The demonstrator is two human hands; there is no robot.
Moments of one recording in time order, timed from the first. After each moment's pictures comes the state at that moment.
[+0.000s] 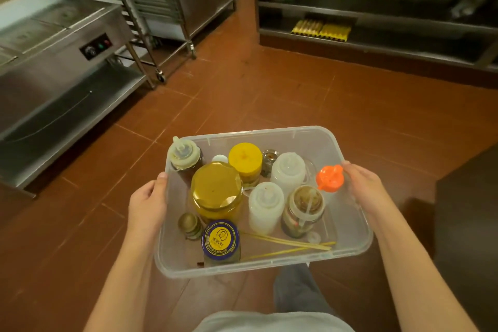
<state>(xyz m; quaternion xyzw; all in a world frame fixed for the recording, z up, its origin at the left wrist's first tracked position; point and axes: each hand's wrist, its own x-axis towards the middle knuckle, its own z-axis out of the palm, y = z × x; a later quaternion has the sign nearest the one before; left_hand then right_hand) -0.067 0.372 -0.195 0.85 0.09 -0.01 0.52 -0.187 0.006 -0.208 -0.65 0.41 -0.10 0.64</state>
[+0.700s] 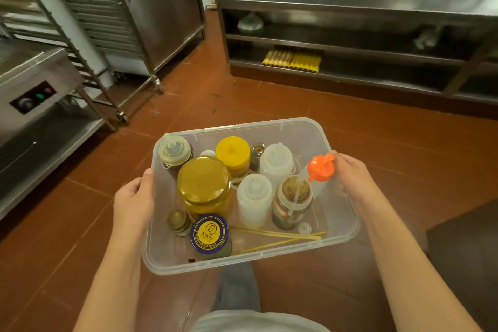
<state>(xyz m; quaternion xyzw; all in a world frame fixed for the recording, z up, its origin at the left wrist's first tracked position) 0.215 0.159 -0.170 0.86 0.04 0.01 0.51 0.073 -0.205 -0.182 -0.67 0.41 -0.13 0.60</state>
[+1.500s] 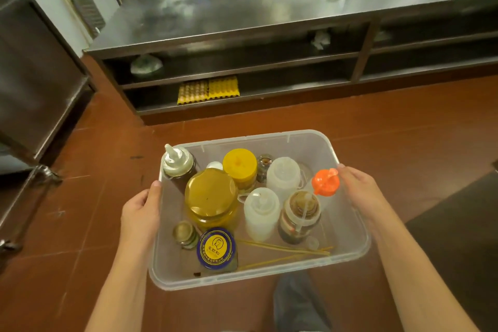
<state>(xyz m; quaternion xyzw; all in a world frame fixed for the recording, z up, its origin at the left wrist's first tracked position) 0.544 -0.159 -0.183 0.84 -0.16 -0.12 0.51 0.234 -0.416 -0.205 -0.57 0.53 -0.28 0.56</state>
